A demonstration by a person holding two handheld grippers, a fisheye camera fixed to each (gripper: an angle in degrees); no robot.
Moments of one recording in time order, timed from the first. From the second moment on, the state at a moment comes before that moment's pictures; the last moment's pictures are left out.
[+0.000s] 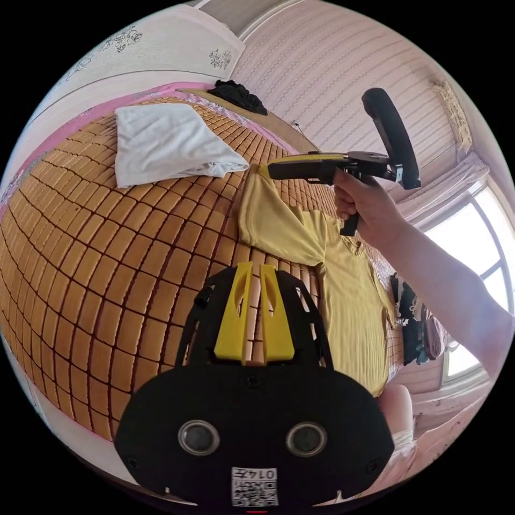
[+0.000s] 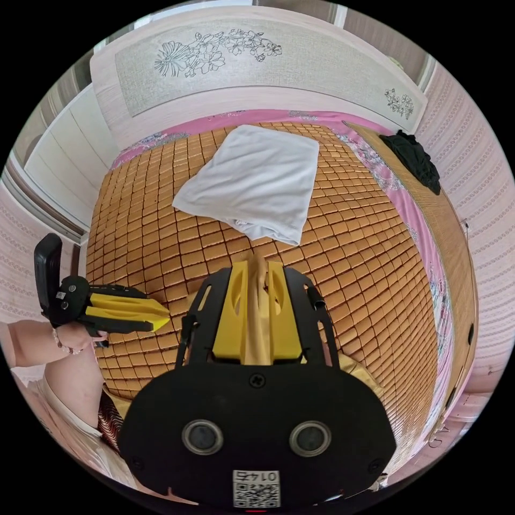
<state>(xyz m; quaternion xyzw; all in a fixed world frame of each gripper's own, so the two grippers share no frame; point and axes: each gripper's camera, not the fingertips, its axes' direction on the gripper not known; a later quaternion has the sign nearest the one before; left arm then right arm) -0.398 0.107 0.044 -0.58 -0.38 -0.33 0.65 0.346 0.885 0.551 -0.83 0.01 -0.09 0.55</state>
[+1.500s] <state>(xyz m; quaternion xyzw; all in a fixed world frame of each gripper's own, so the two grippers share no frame) -0.269 0.123 0.160 -0.55 -0.15 -0.16 0.81 0.473 0.529 0.287 -0.60 0.21 0.19 0.74</state>
